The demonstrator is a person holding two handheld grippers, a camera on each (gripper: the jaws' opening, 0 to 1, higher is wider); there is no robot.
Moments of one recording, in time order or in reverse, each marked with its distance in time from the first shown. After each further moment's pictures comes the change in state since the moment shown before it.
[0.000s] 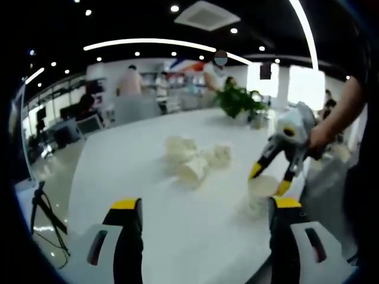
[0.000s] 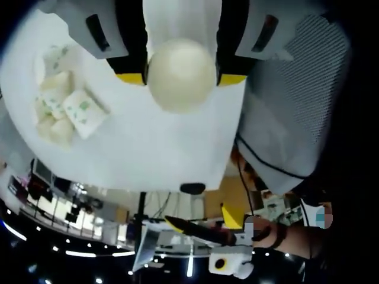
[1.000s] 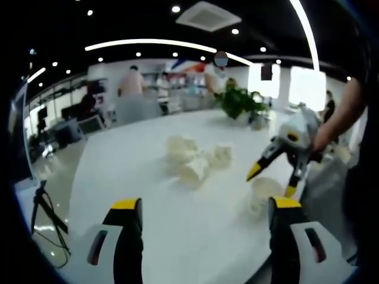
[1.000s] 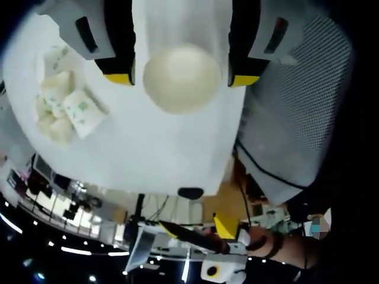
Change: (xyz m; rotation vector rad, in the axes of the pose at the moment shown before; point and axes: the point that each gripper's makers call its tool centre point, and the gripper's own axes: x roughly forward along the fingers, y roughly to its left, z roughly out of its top) left arm -0.003 0.001 0.002 0.000 -0.010 0.009; right arm 0.004 0.003 -0.004 -0.014 0.022 -0.024
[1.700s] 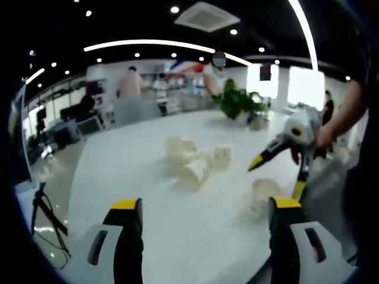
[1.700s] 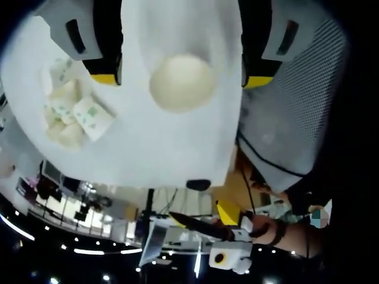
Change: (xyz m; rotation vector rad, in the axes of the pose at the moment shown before) left arm 0.003 0.000 0.001 0.002 -0.003 -0.010; right arm -0.023 -0.002 0.003 0.068 -0.060 -0.051
